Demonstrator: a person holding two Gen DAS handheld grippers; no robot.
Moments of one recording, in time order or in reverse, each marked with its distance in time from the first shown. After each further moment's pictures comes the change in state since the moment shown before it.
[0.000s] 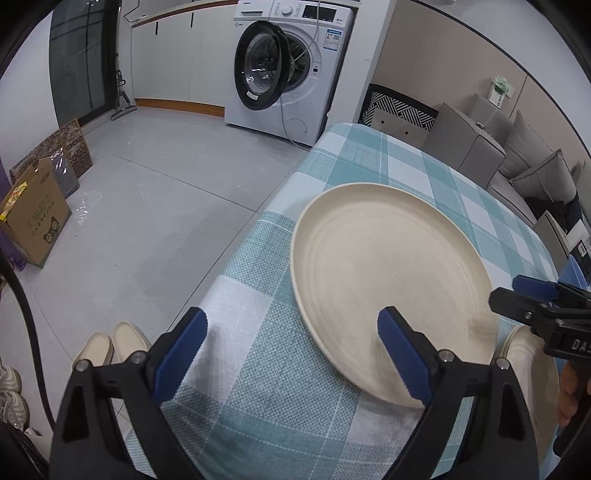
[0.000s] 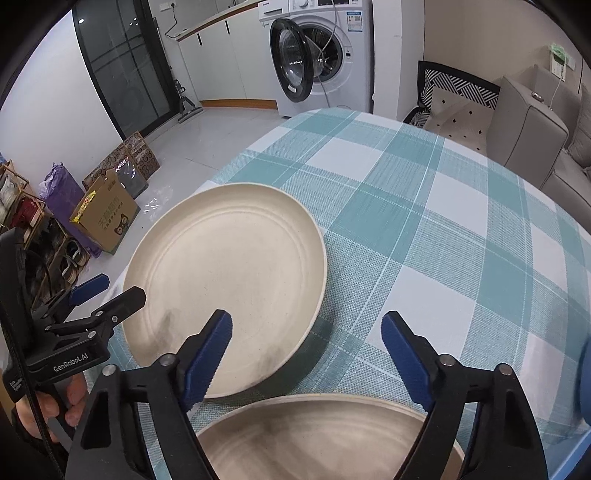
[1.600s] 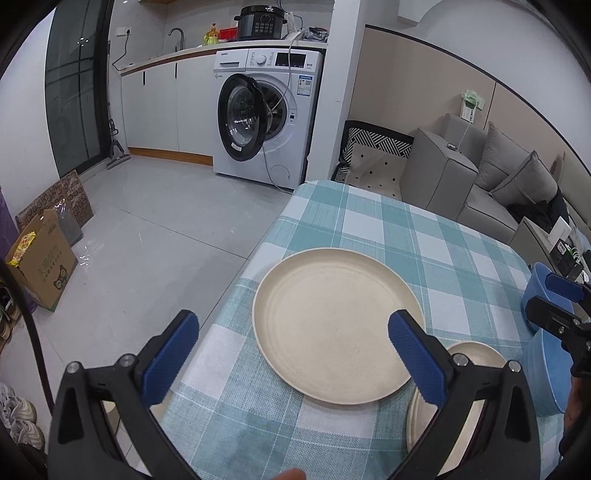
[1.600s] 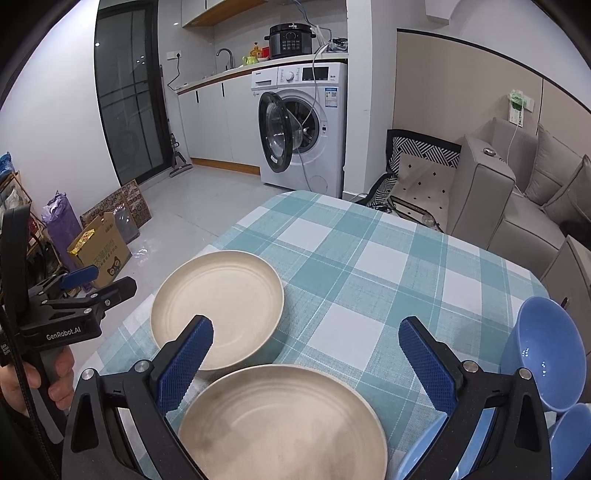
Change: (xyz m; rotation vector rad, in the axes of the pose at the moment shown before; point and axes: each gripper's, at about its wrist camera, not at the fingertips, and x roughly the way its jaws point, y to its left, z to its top) left arm -0.084 -0.039 0.018 0.081 -0.151 -0.003; right arm -0.141 -0.011 -0.028 -0.018 -0.276 -0.098
